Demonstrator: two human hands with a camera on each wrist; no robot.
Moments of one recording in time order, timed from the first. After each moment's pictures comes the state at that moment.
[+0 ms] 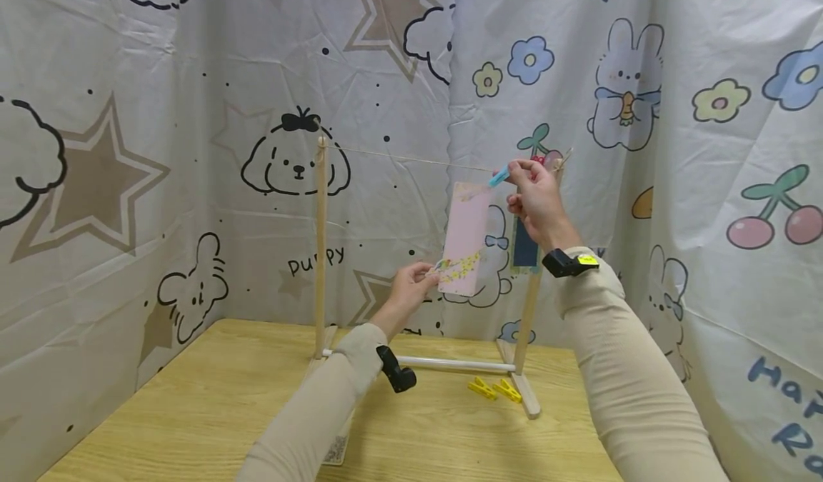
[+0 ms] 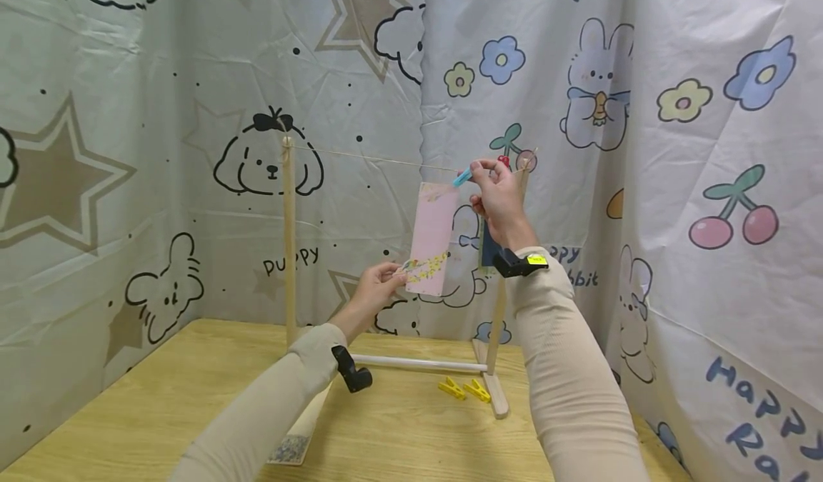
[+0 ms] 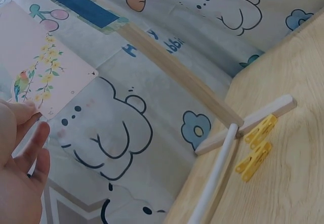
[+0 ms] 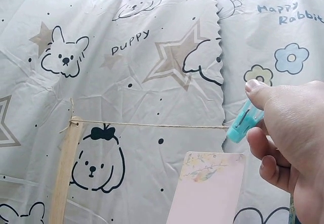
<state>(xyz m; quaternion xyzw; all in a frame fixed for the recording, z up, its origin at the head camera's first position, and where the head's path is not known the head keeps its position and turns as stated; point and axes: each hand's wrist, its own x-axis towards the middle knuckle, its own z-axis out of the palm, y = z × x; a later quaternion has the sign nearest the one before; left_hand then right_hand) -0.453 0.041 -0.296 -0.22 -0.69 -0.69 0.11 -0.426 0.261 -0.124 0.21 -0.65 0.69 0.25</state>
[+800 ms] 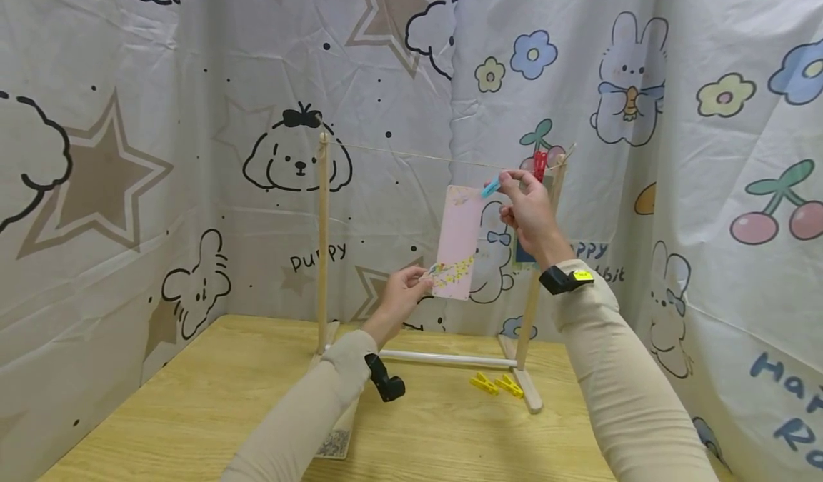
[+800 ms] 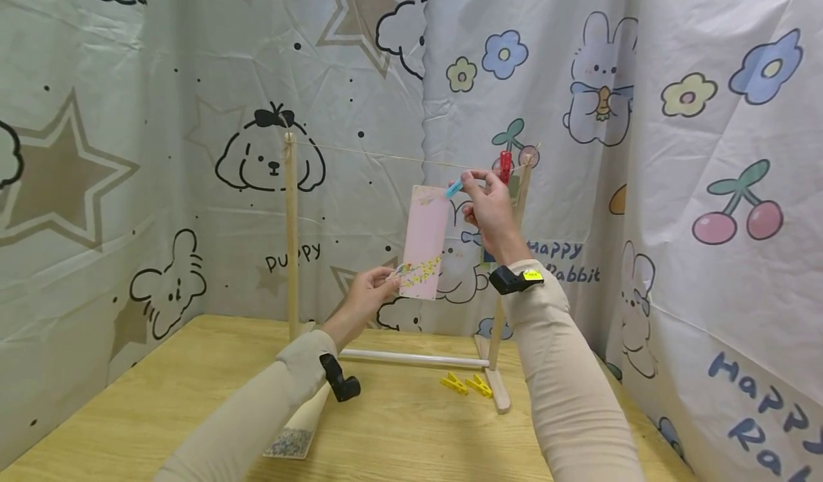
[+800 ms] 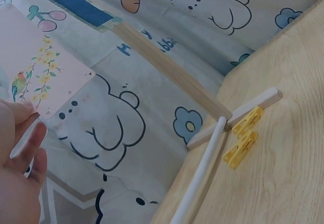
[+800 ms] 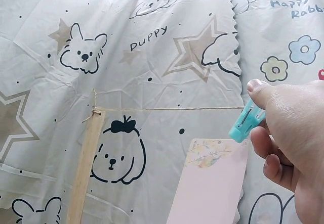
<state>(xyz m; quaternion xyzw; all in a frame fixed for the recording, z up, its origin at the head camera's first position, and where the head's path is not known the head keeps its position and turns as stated) -0.442 0.025 -0.310 -0.23 -0.68 -0.69 0.11 -0.422 0.249 -0.146 0.21 -0.66 0.68 0.24</state>
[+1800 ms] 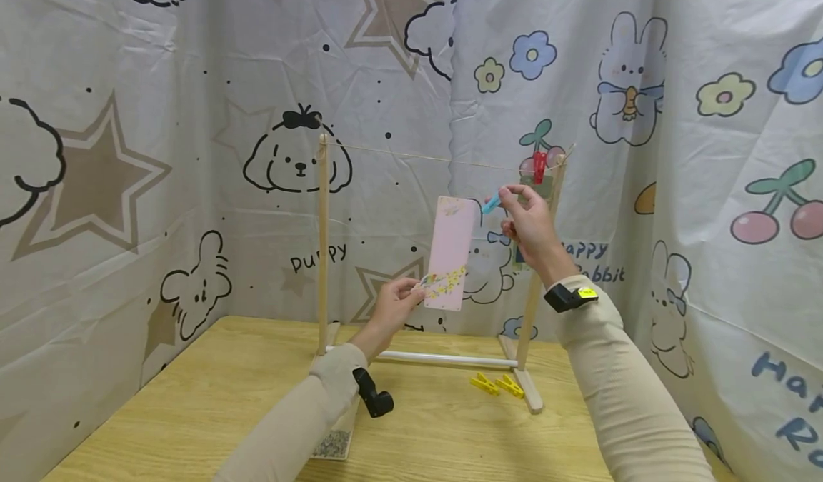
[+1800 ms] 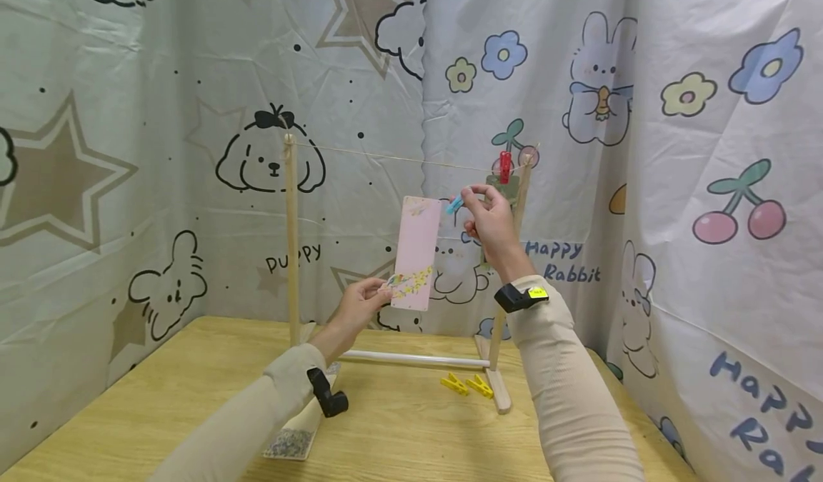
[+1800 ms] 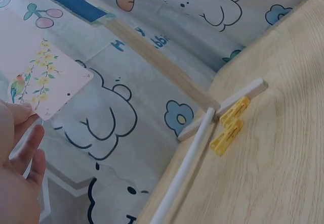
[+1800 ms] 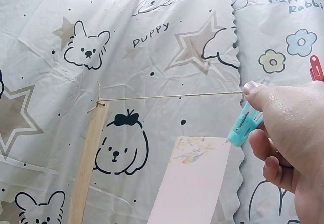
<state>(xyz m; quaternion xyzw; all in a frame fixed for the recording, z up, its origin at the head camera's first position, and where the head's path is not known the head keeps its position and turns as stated) -0.434 0.009 -0.326 -0.21 -0.68 -0.69 0.10 -0.420 0.257 -0.167 0.22 -0.67 0.68 0.21</state>
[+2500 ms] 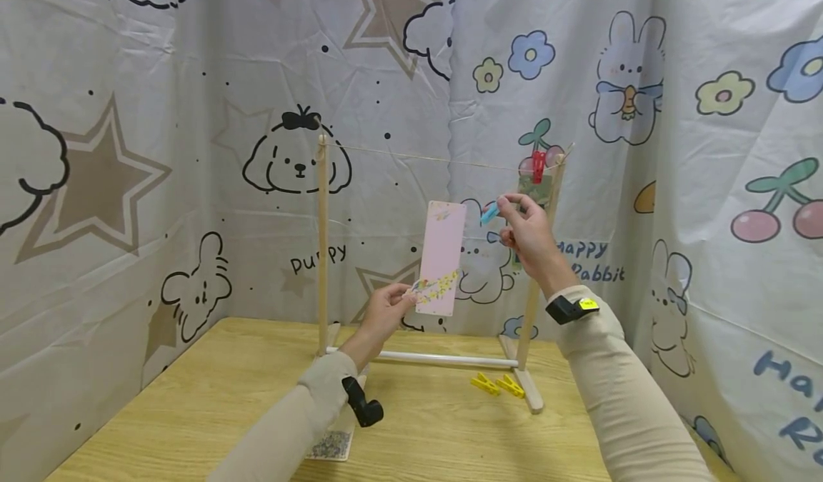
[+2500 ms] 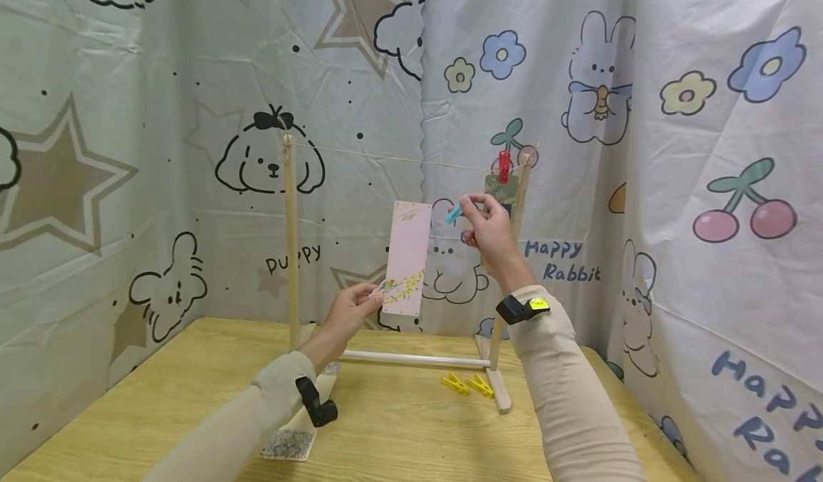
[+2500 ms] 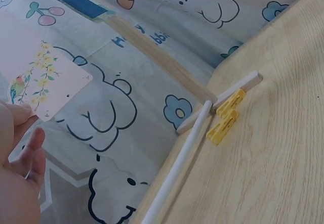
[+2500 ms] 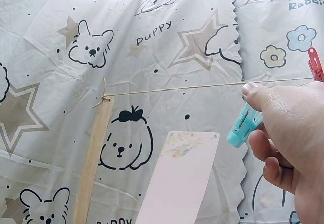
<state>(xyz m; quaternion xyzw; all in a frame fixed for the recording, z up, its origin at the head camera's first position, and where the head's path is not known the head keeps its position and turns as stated) -0.429 -0.004 -0.334 -0.20 -0.69 -0.69 0.10 -0.416 0.261 -0.181 0.24 -0.66 0.69 0.18</state>
